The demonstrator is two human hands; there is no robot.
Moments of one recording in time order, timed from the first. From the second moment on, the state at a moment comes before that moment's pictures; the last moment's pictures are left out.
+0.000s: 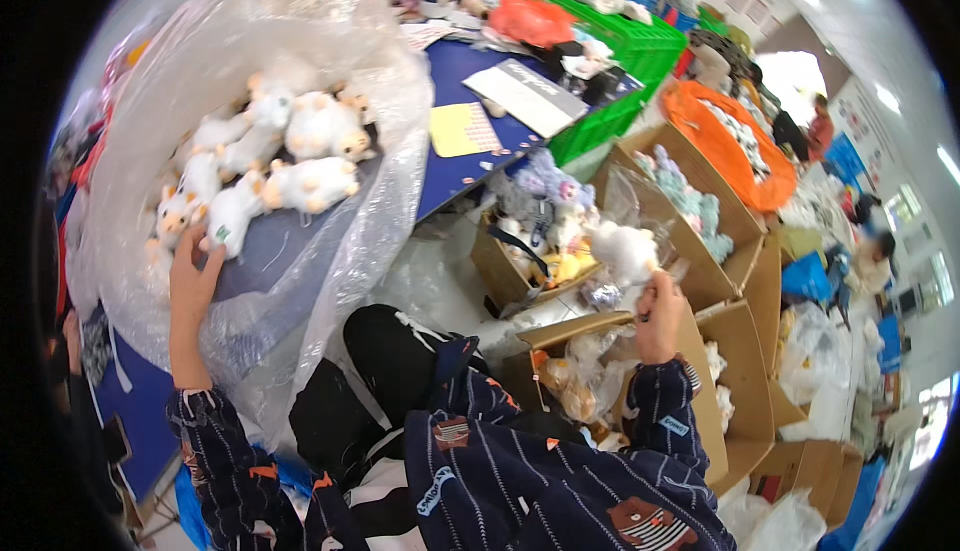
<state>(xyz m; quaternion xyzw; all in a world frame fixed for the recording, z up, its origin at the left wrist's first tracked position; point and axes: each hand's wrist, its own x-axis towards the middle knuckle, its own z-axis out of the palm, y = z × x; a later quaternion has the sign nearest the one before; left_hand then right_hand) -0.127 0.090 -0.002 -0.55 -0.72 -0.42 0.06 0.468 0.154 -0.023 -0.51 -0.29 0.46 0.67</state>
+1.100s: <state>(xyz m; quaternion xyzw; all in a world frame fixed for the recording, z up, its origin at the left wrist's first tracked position) -0.048 -0.036 0.033 -0.65 -0.47 -0.56 -0.20 0.081 0.137 0.010 -0.15 -0.86 0.36 0.34</state>
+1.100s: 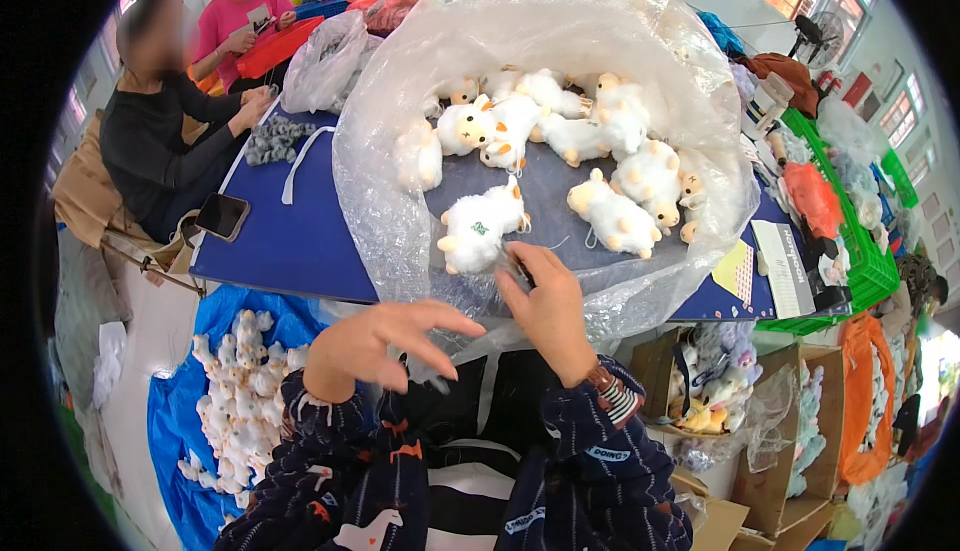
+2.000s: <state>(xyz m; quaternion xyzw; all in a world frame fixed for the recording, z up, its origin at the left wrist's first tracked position) -0.029 0.001 -0.008 -0.44 -0.73 -0.52 0.02 0.063 0.114 0.013 -0.23 -0.76 0.50 0.34</state>
